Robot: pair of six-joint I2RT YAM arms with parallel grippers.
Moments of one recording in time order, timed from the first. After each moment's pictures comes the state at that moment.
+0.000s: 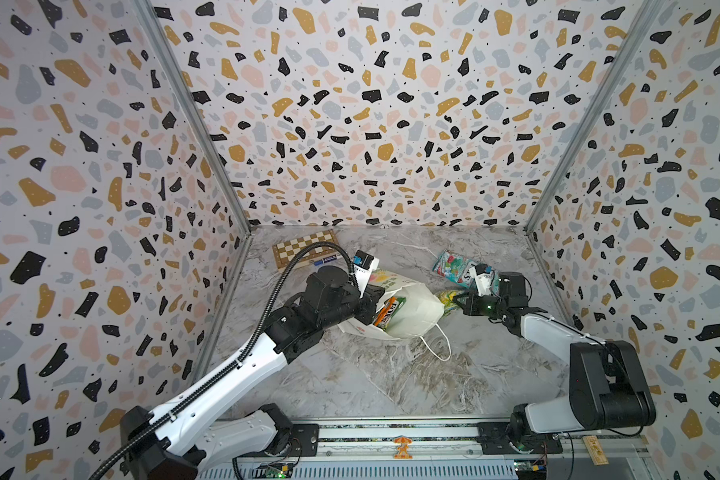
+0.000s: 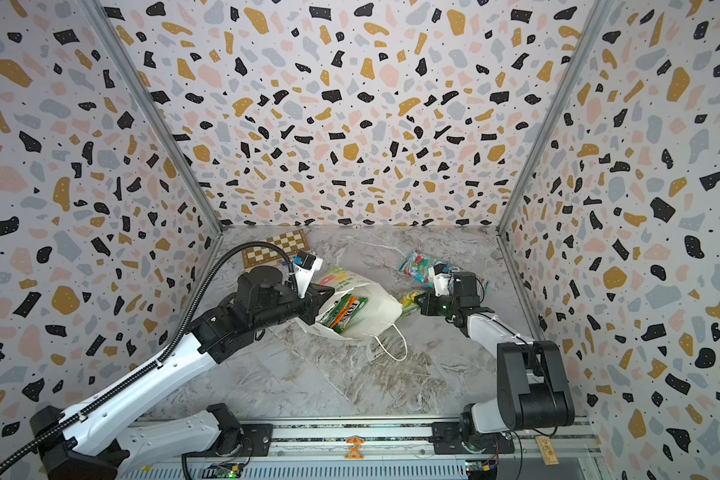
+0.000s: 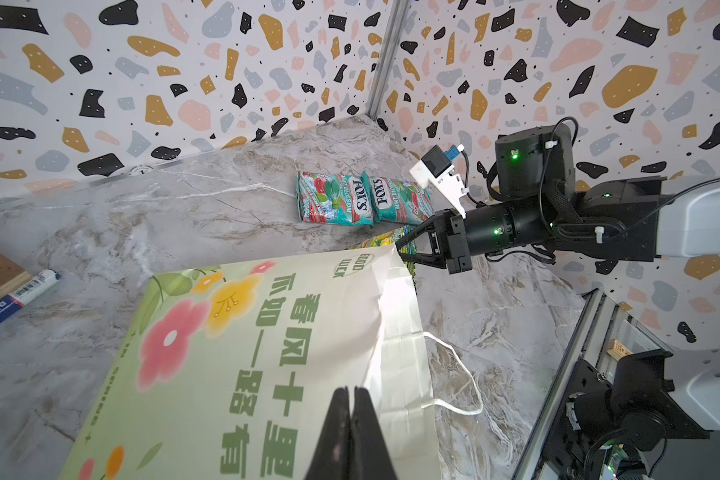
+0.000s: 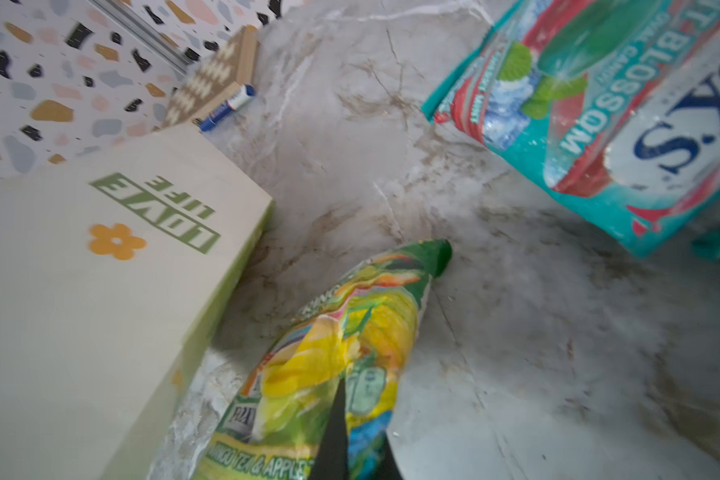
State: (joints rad) left arm -0.74 1.08 1.03 -0.37 0.13 -0.22; right arm 0.09 1.44 0.68 0.01 -0.59 0.20
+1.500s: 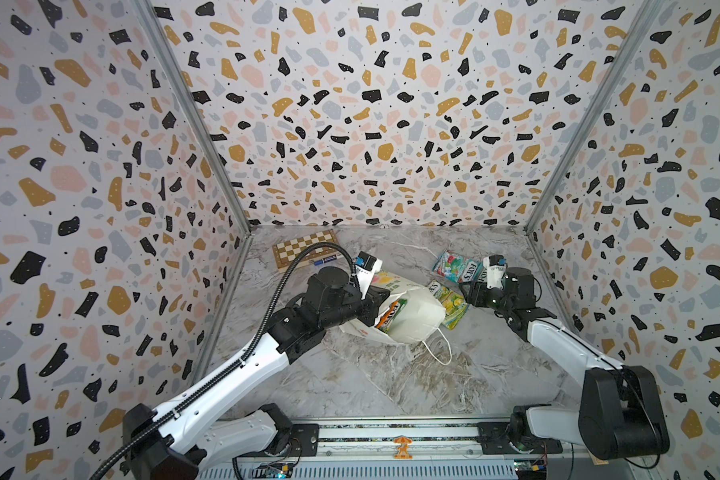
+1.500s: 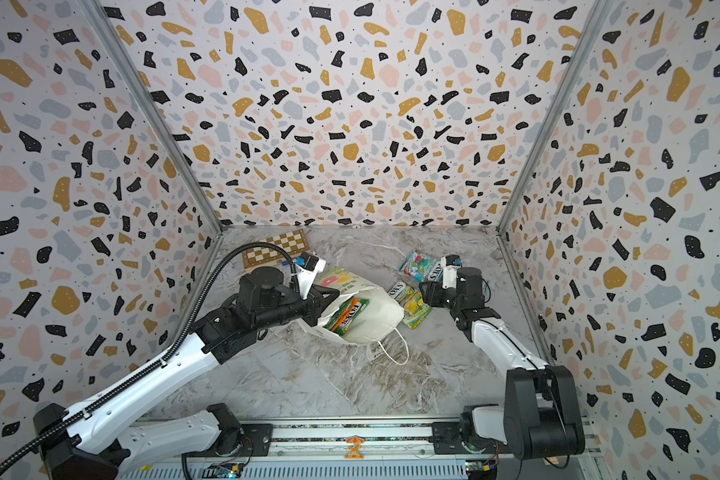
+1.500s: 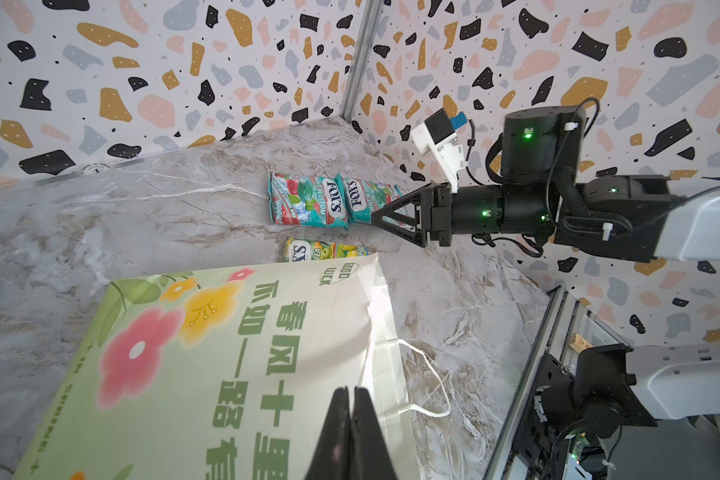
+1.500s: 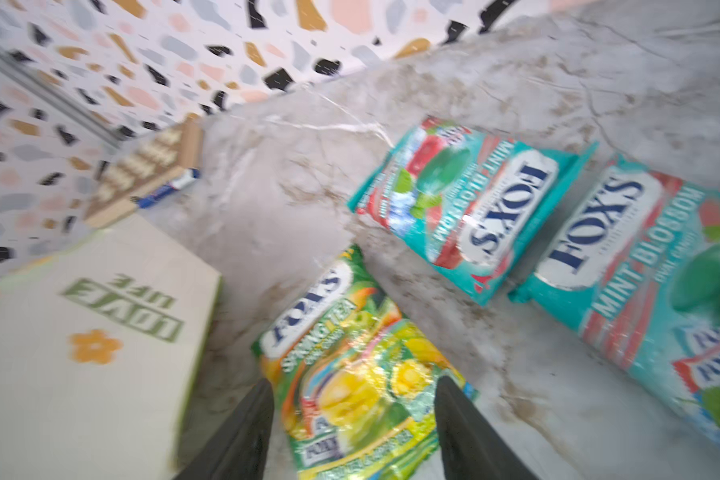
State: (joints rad) left arm -0.74 1.08 1.01 -0.31 0.22 -0.25; right arm 0.11 1.25 0.68 0.05 -0.40 0.26
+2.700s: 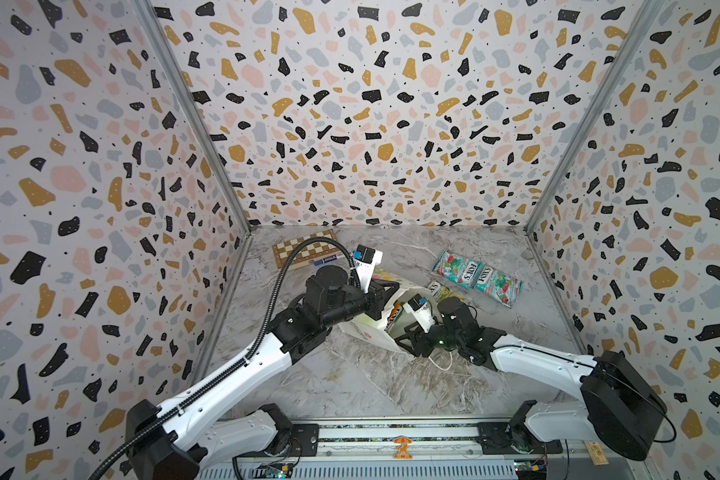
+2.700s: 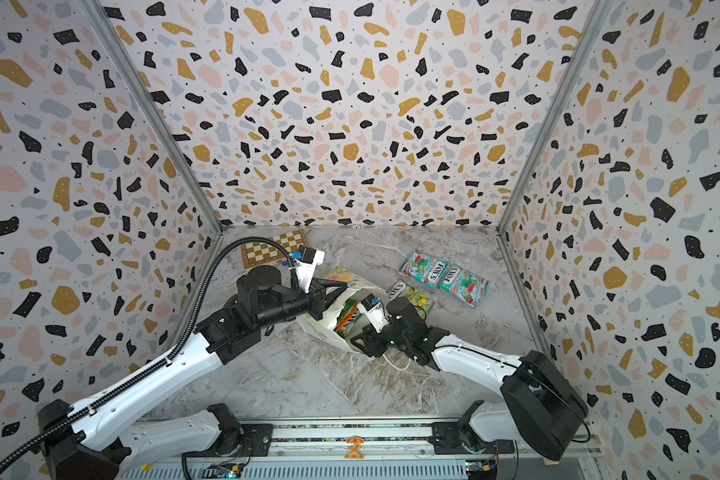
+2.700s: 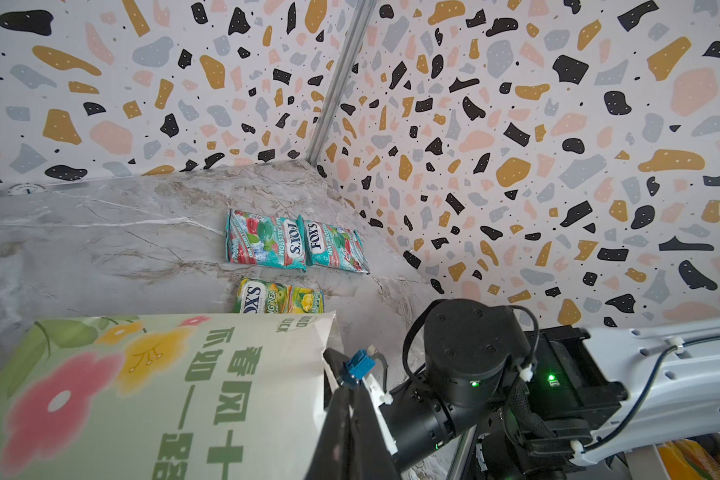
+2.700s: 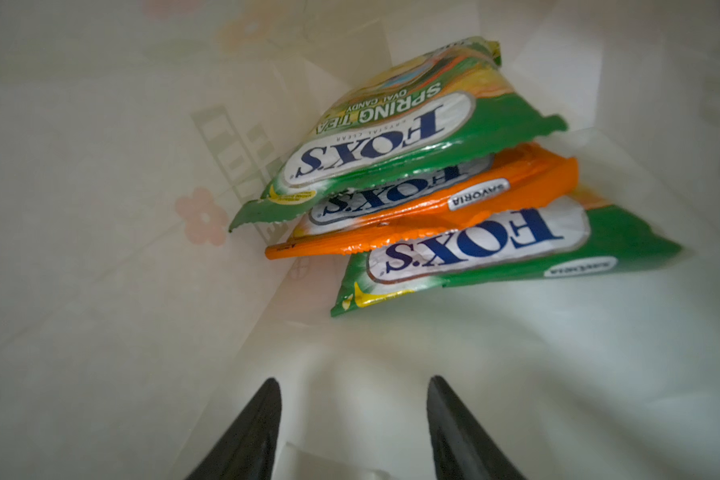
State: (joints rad) left arm -0.75 1.10 0.99 -0.13 0.28 -0.40; right arm 0.77 1.34 0.61 0.08 -0.41 0.16
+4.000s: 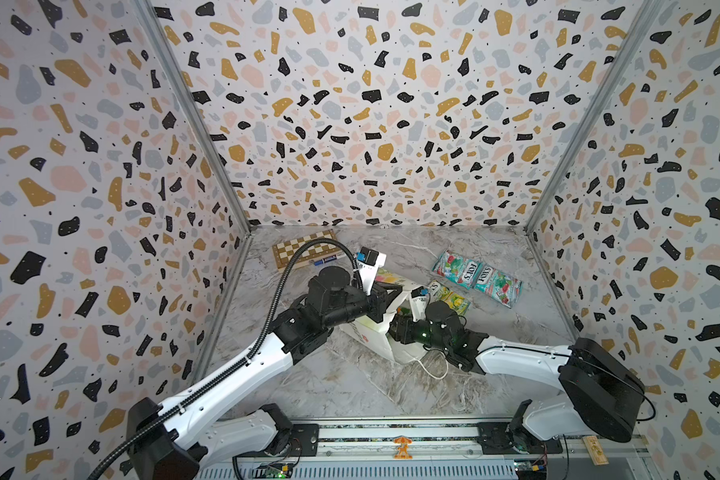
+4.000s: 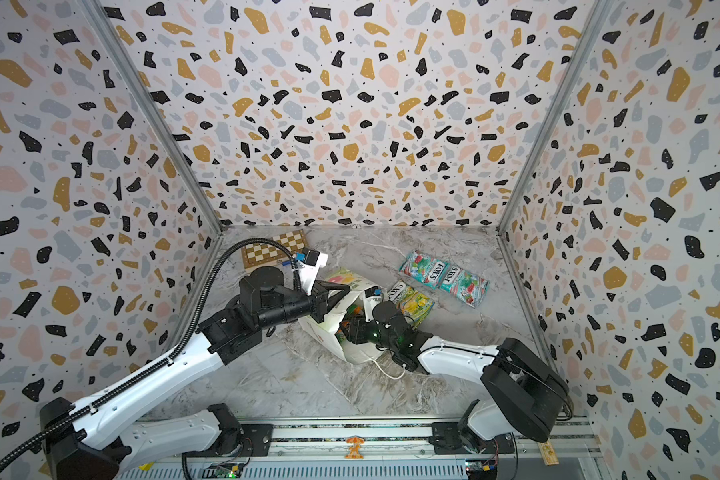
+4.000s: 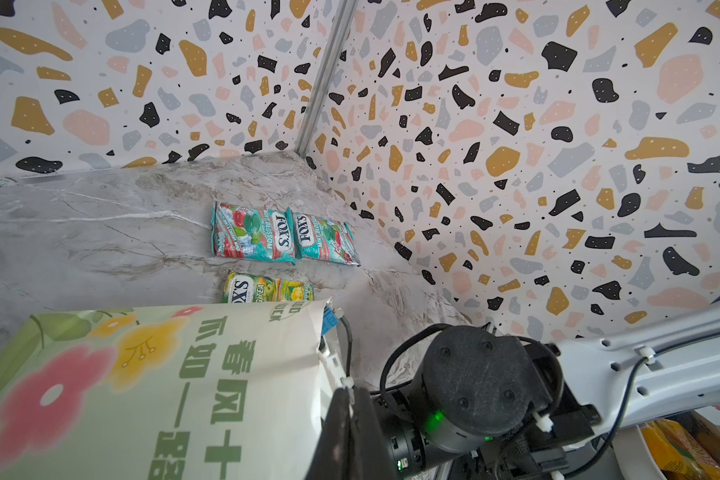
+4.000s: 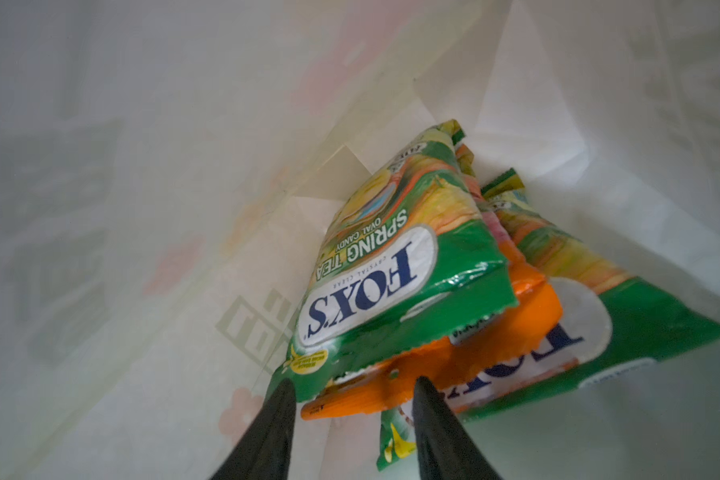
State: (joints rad) left arm -0.76 1.10 0.99 -0.13 0.30 -0.40; right arm 0.86 1.45 0.63 0.42 -0.17 0.76
